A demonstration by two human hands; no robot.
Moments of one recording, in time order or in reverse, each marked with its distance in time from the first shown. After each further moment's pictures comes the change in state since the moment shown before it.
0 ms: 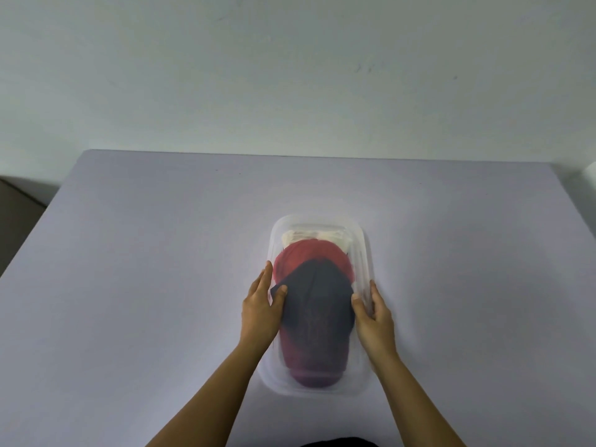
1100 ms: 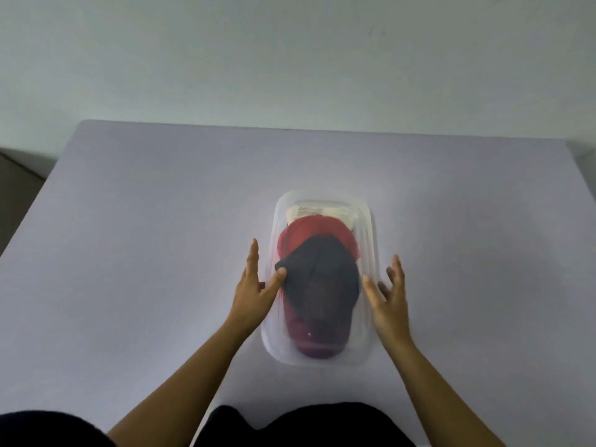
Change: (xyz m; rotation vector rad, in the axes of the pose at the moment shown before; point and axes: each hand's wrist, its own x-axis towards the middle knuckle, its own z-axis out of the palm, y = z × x) left_hand -0.006 -0.021 -0.020 -0.046 -0.141 -0.080; right_hand 0.002 0.023 -0.011 0.045 0.047 -0.067
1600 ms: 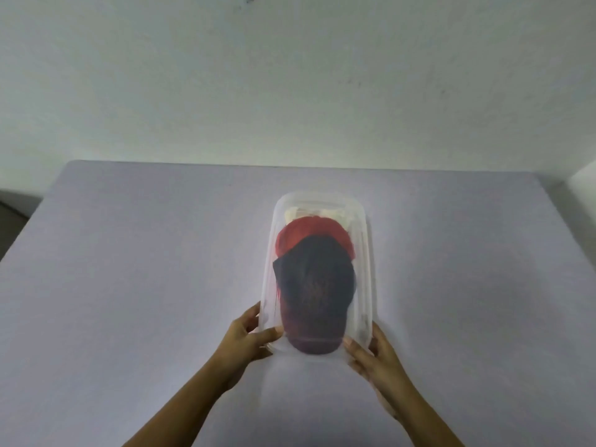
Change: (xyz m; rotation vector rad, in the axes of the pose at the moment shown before) left_hand 0.006 0.005 -0.008 -0.564 -0.316 -0.206; right_hand -0.004 0.008 -0.015 0.197 -0.281 0.231
